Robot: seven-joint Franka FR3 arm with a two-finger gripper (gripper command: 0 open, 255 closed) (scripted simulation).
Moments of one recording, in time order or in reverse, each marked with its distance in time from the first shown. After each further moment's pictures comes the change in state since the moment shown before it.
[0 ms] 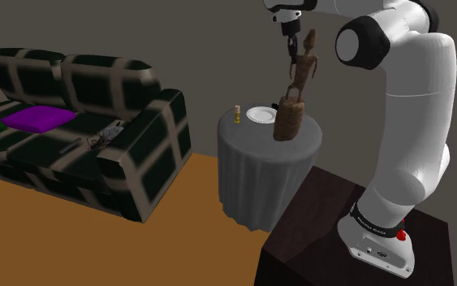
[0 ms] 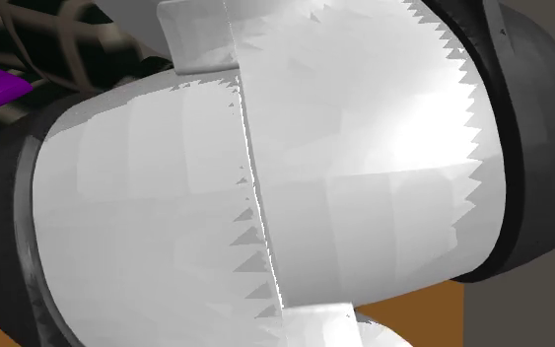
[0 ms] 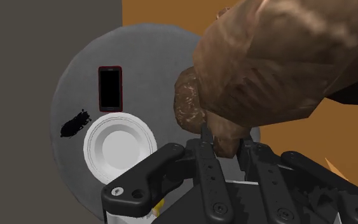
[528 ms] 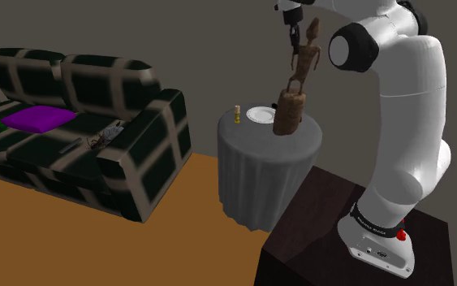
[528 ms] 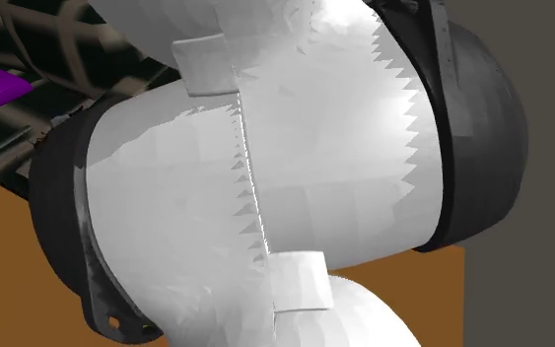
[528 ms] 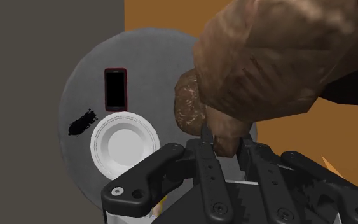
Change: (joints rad) arm -0.034 0.069 -0.004 0.212 0.021 -0.140 -0.039
